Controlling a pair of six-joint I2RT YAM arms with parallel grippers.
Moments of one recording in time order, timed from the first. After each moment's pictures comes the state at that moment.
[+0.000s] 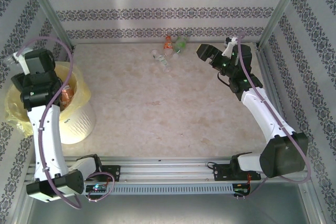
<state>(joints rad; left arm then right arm) 0.33 1.09 1.43 -0.89 -0.71 -0.08 0.17 1.32 1.12 -0.05 -0.36 0.73</state>
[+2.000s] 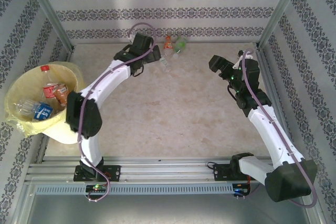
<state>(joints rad) -0.43 1.92 1.76 -0.58 -0.27 -0.61 0.15 1.09 0.96 -0.19 -0.06 0.62</state>
